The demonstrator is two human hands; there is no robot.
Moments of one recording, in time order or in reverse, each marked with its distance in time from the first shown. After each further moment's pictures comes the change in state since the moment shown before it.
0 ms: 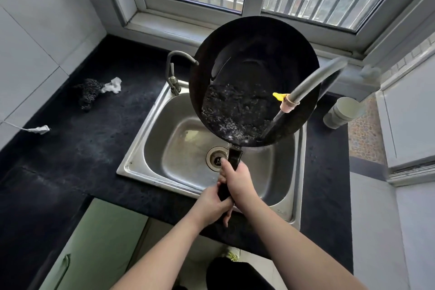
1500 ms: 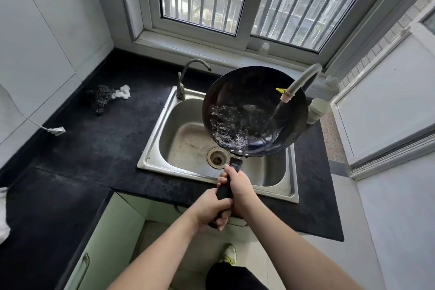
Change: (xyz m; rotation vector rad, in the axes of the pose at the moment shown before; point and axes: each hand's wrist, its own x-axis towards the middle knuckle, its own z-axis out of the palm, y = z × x) left_hand -0.097 -0.005 -0.051 -0.322 -0.291 -0.049; right_hand -0.091 0.012 0.072 0.376 0.171 0.152
